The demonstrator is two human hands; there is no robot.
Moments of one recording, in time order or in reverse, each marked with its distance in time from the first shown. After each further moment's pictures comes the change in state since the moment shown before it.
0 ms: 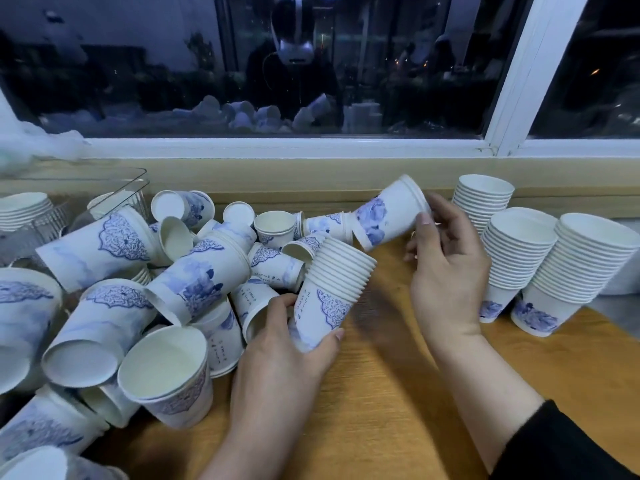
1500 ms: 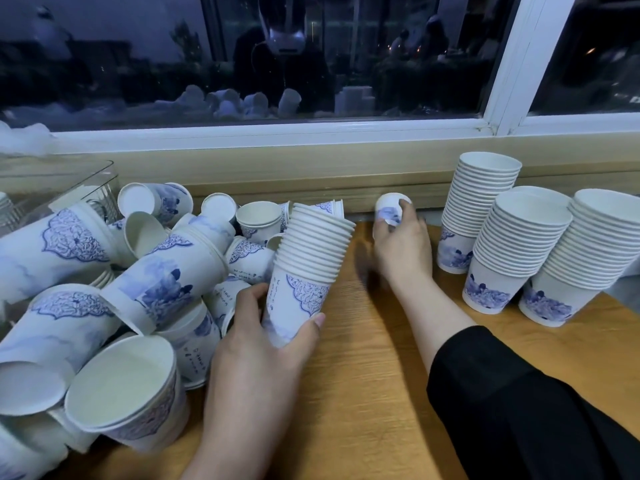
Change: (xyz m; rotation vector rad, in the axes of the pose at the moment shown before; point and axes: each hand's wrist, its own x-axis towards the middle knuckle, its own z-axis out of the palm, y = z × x) left_hand 0.012 -0.005 0.003 -0.132 0.043 -0.017; right_hand 0.043 0.093 0.027 -0.837 -0.153 0.274
